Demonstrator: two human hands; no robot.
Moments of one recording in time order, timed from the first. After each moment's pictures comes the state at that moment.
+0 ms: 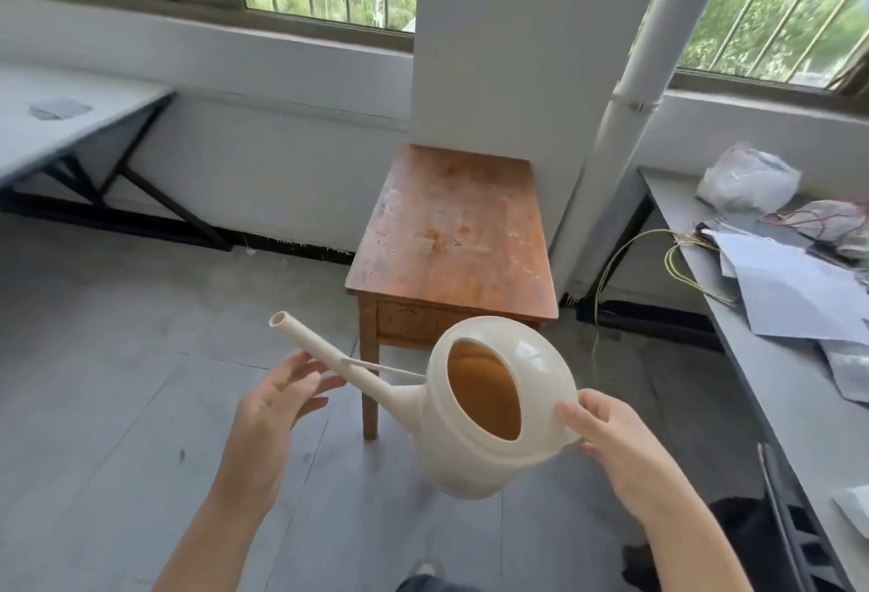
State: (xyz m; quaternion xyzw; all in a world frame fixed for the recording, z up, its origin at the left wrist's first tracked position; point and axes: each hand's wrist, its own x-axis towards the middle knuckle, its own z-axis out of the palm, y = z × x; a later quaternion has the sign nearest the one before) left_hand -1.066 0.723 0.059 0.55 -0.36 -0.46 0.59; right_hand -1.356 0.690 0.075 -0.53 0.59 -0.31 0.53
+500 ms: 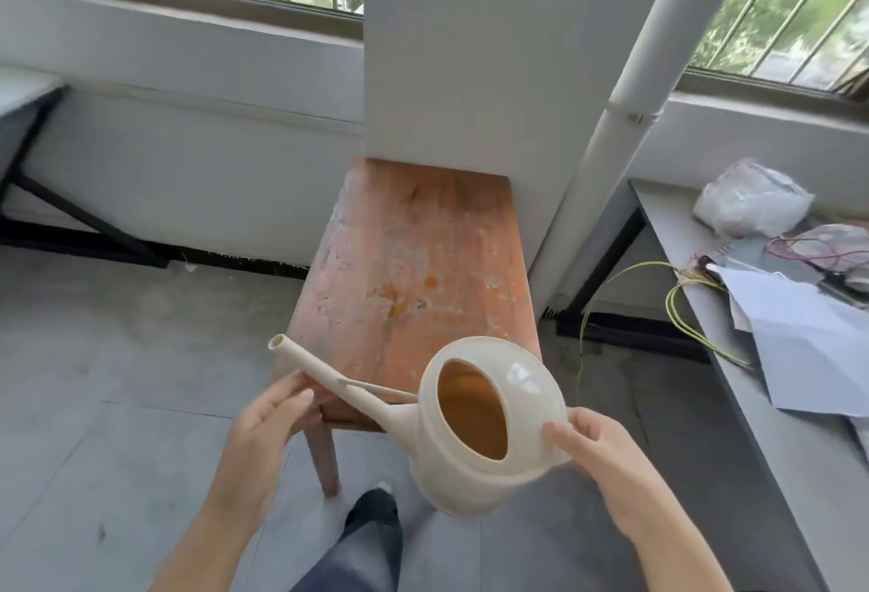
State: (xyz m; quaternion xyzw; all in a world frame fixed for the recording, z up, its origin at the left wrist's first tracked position) left_hand -1.080 0.516 0.025 0.54 -0.36 -0.52 0.55; right_hand -1.377 0.505 0.057 -0.45 0.63 -0.31 0.55
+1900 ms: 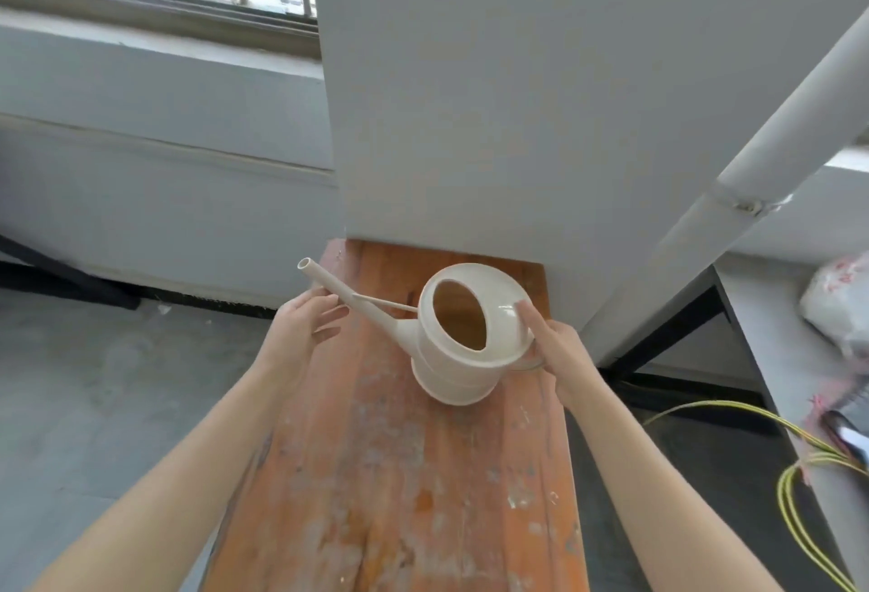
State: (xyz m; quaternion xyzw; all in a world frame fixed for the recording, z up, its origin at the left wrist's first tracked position) left_hand -1.066 0.073 0.028 0.59 -0.33 -0.54 0.51; right_hand -1.343 0.053 0.031 -0.41 0.68 -0.30 0.52
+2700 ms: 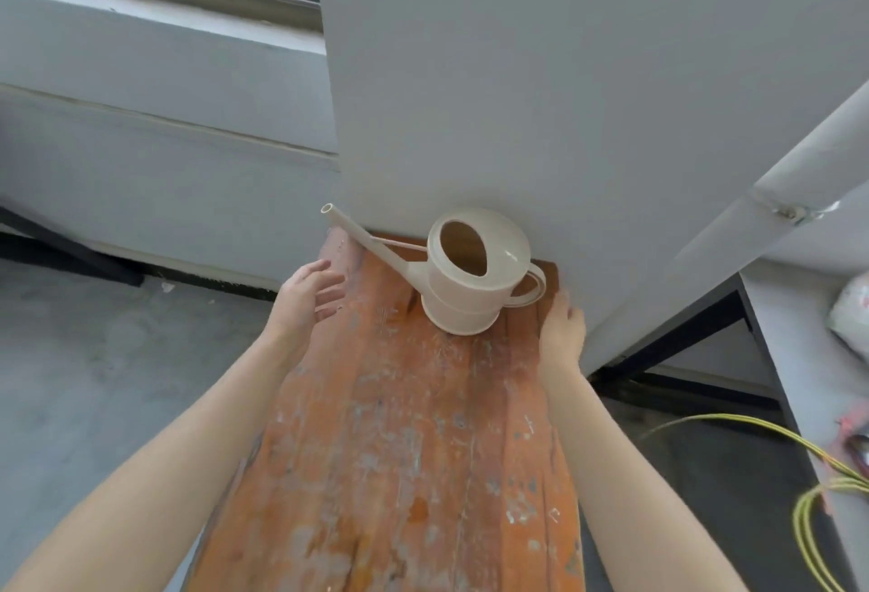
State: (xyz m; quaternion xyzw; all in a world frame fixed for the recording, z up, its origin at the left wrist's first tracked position) left_hand -1.058 0.024 -0.008 0.64 -0.27 -0.52 0.50; right_hand -1.332 0.003 -0.013 -0.28 0.75 -0.44 0.41
